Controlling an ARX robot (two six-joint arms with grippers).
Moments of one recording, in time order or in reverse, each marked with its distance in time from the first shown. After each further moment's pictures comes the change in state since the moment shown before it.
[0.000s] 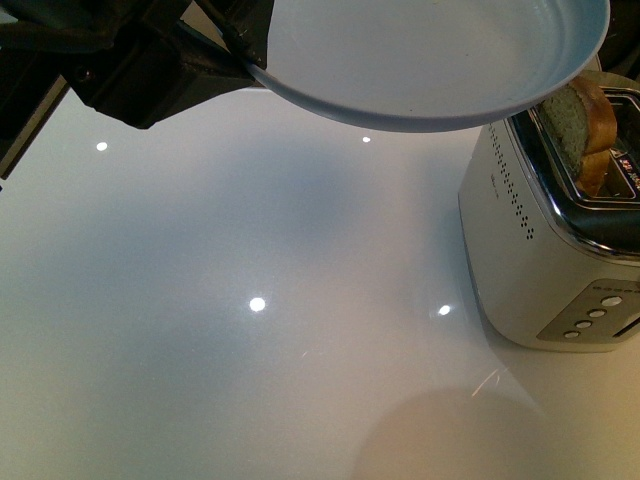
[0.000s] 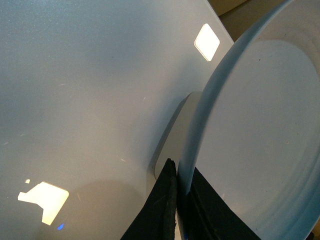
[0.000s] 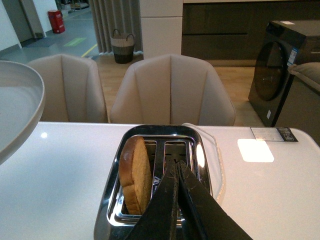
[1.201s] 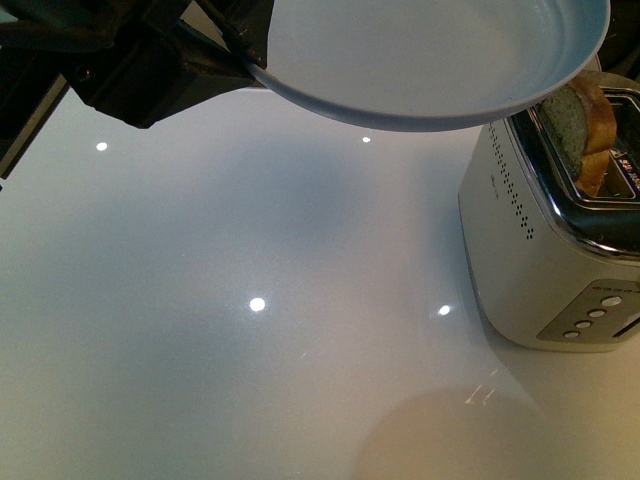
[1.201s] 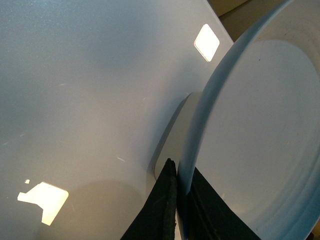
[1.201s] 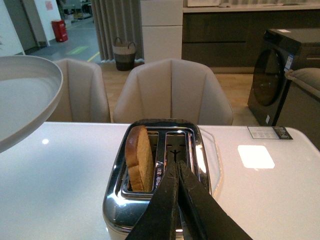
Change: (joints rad) left arm 0.000 0.000 0.001 0.000 0.000 0.000; right arm 0.000 -0.491 -0.088 -0.374 -0.002 0.000
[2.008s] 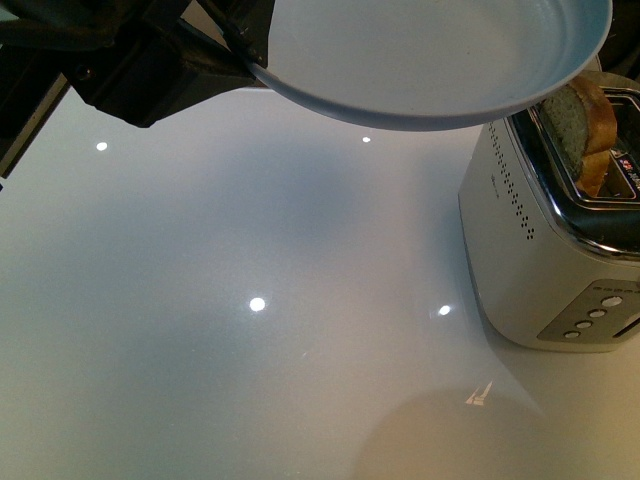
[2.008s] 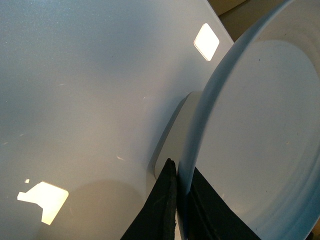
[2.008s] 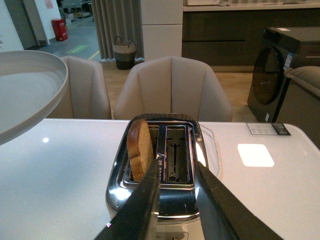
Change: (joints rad) left arm -0.001 -0.001 0.000 0.000 0.000 0.000; right arm 0.000 -0.226 0.000 -0.233 0.000 0.000
